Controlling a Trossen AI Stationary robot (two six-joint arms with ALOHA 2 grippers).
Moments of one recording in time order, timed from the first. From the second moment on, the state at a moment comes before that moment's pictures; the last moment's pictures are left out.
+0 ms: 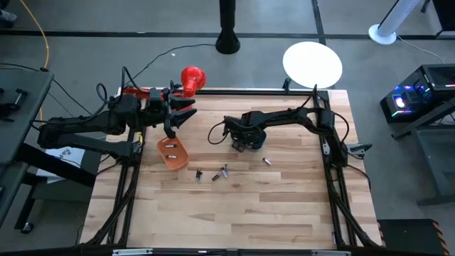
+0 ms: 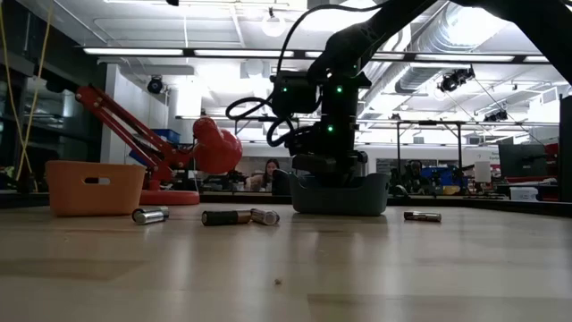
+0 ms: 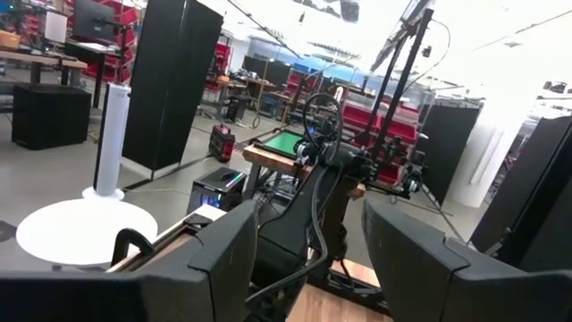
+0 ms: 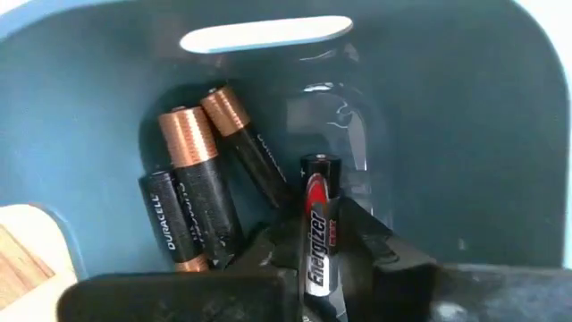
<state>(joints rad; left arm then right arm) 0.09 0.88 0.89 0.09 -0.17 -0.26 -0.20 2.16 1.47 -0.81 0.19 0.33</state>
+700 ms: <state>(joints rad) 0.09 0.88 0.89 0.09 -0.16 -0.26 -0.19 2.17 1.49 -0.85 0.23 0.28</state>
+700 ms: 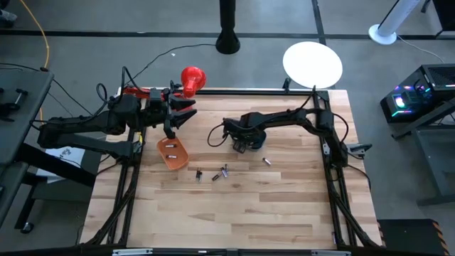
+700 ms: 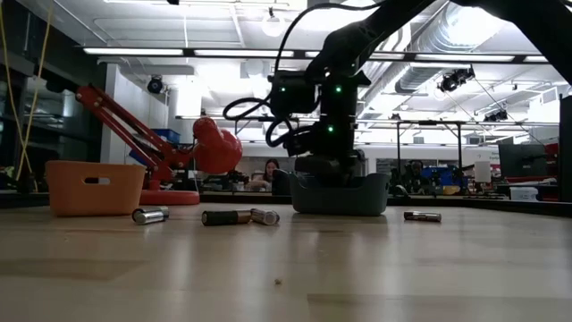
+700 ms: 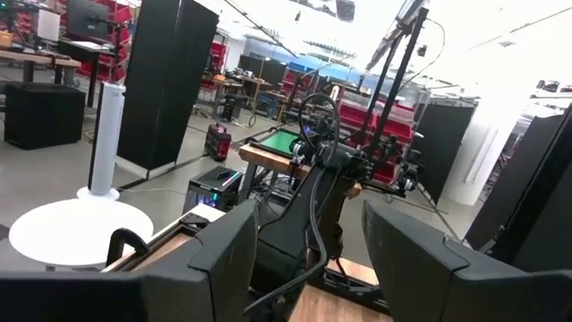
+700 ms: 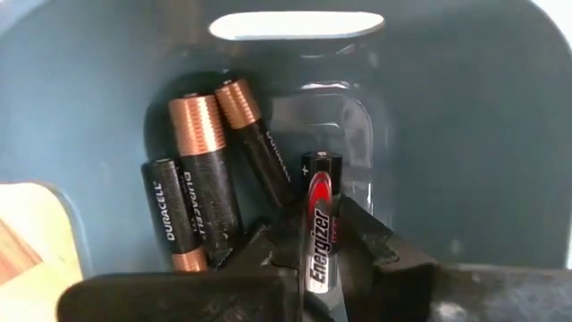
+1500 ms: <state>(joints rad) 0.09 0.88 0.89 0.07 -0.16 -0.25 -0.16 2.18 1.76 -1.14 0.31 0.14</state>
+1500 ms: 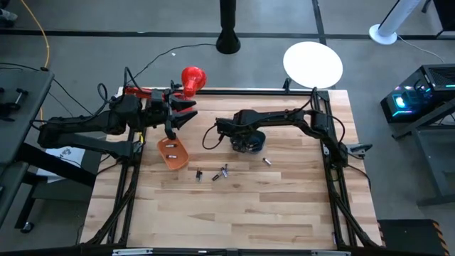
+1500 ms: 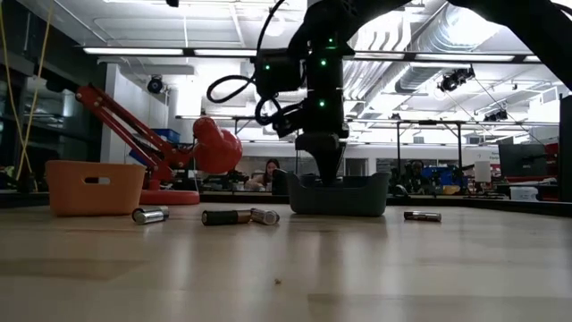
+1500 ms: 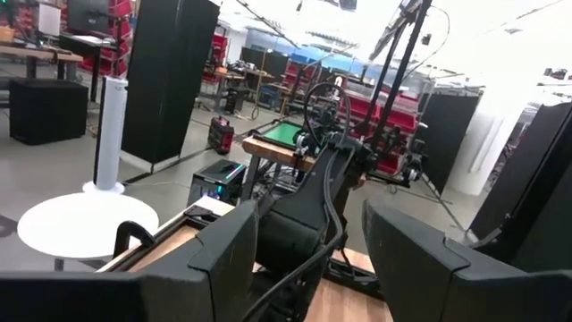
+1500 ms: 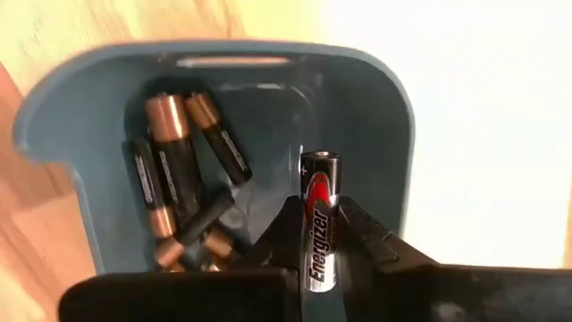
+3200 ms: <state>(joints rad) 0.09 0.58 0.89 -0.06 -0.23 -0.21 -0.08 2.28 1.89 -0.01 -0.29 0.64</state>
